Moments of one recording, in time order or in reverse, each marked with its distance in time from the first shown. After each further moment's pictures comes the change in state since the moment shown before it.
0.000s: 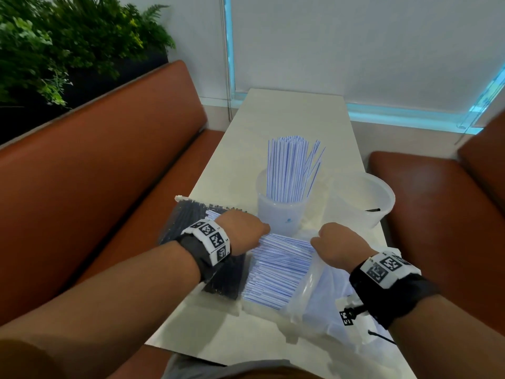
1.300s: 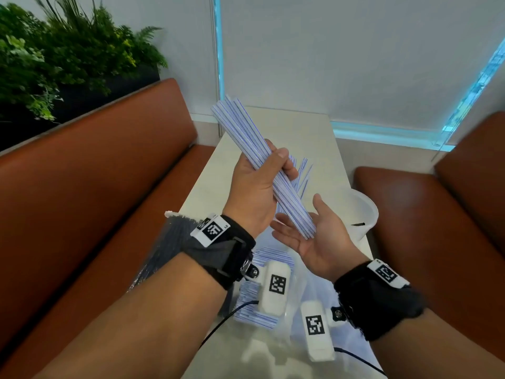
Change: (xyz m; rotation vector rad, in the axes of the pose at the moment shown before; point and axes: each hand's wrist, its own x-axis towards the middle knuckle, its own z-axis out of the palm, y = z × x) left_hand 0.006 0.038 -0.125 -2.159 1.109 0.174; right_hand -0.035 -0.055 -0.040 1.814 -0.189 0.027
